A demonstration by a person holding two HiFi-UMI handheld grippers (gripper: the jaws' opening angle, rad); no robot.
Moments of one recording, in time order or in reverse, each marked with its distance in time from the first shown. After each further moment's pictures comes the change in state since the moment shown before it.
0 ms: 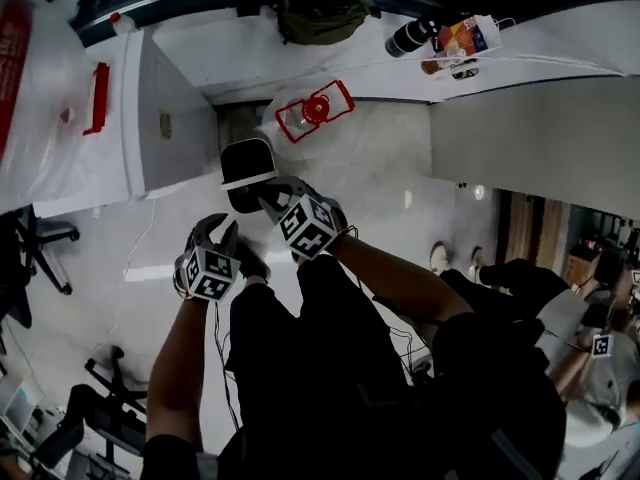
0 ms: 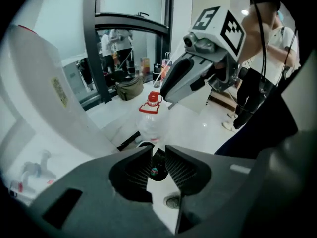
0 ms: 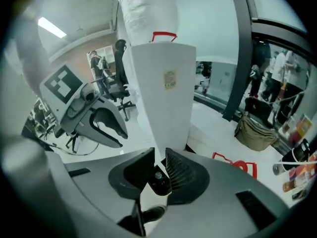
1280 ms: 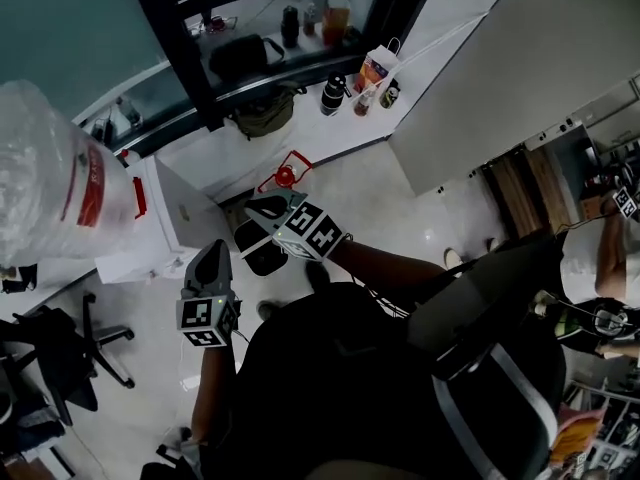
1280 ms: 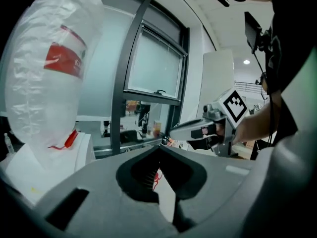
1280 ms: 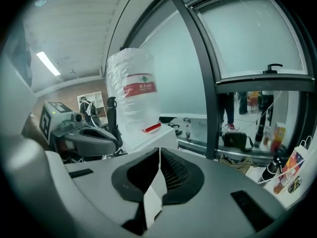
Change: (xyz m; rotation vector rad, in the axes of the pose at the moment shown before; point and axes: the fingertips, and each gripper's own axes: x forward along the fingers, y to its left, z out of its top) left arm -0.265 -0.005 0.238 -0.193 -0.627 0.102; right arm -0.252 -0.005 0.186 0.191 -0.472 -0.125
